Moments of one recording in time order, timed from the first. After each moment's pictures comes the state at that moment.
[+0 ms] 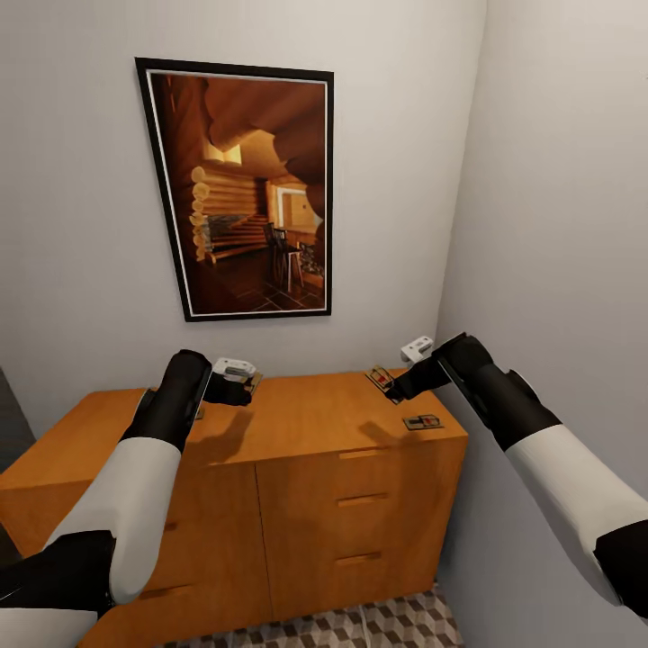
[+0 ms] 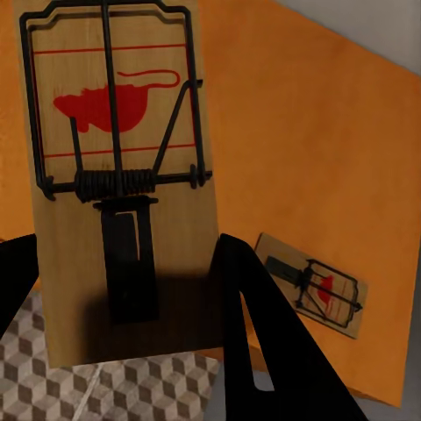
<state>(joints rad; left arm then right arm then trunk) -1.02 -0.06 0.12 -0.88 -0.58 1.04 -0.46 -1.07 -0.19 0.44 -1.03 0.18 1.04 0.63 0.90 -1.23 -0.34</state>
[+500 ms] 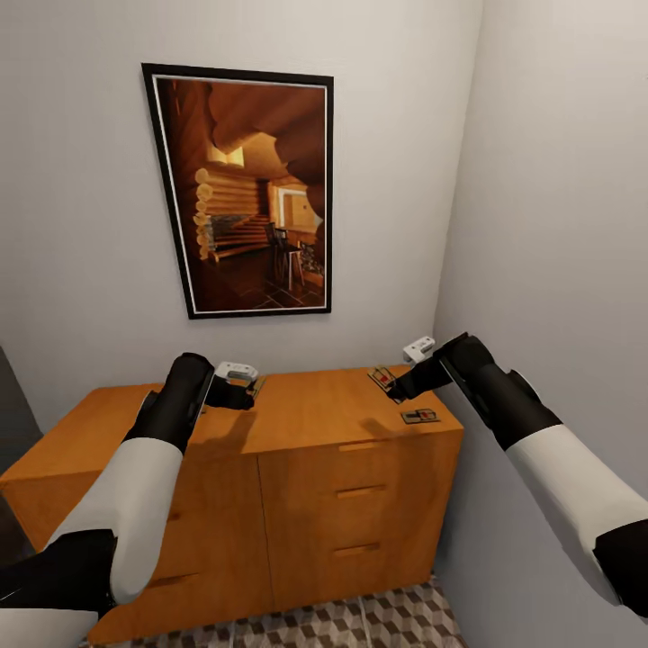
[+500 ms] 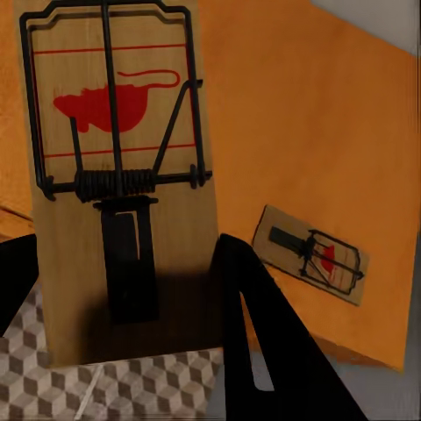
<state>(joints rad) -1.02 -0.06 0.12 -0.85 -0.57 1.04 -0.46 -1.07 -0.19 0.43 -1.02 0.18 1.04 0.62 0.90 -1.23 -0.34</state>
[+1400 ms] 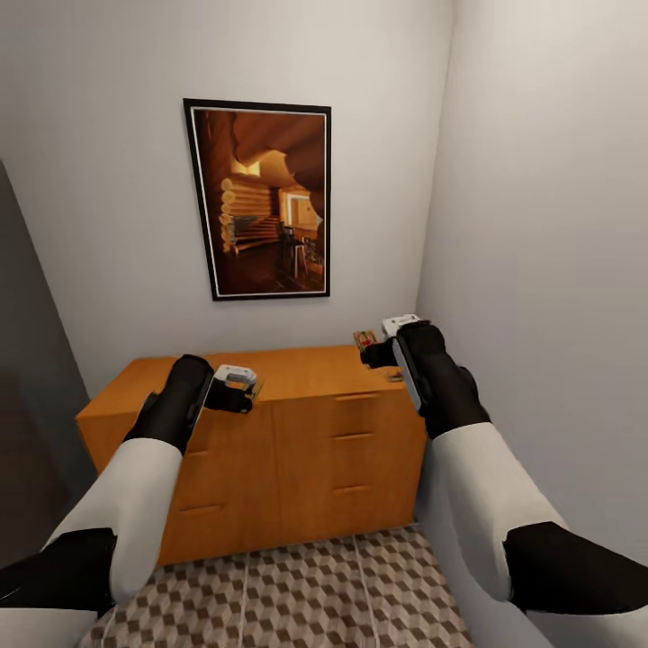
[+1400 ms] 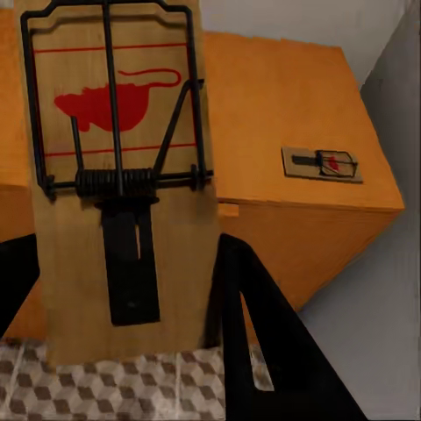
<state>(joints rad) -1.02 -0.06 0.12 -0.83 -0.58 1.03 -0.46 -1.07 0.17 0.08 -1.01 0.18 1.04 0.04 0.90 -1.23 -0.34</state>
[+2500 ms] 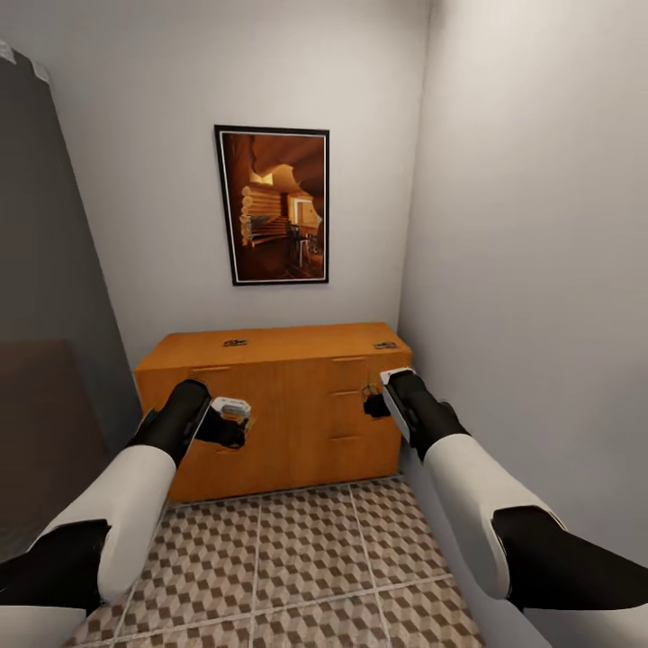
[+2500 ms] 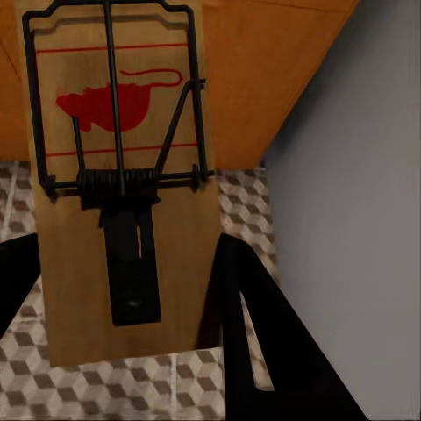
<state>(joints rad) -1.02 -0.01 0.13 -0.60 -0.57 1.02 -0.45 -1.07 0.17 0.02 -0.55 0.19 0.81 -0.07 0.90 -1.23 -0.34</state>
